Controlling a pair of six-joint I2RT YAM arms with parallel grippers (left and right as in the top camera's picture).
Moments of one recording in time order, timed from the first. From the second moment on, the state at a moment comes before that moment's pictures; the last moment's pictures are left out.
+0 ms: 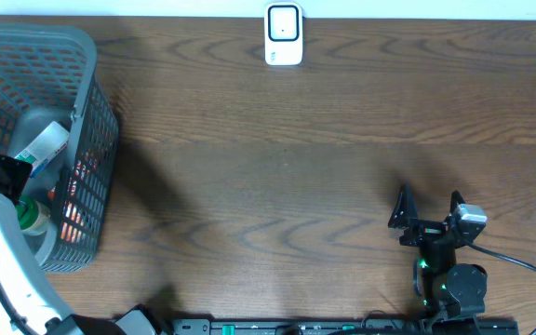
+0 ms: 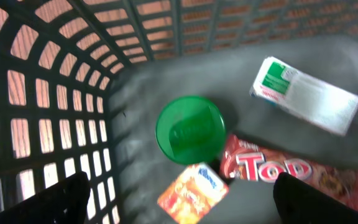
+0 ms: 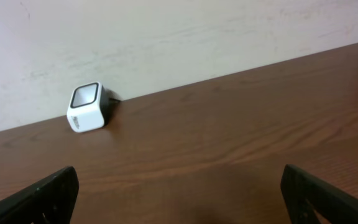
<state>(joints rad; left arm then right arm) 0.66 1.37 1.29 -1.04 -0.30 -0.61 0.12 0.01 0.01 -0.06 0.16 0.28</state>
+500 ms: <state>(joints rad) 0.69 1.58 1.26 -0.94 -0.30 -0.62 0.12 0.01 0.01 -0.06 0.16 0.28</state>
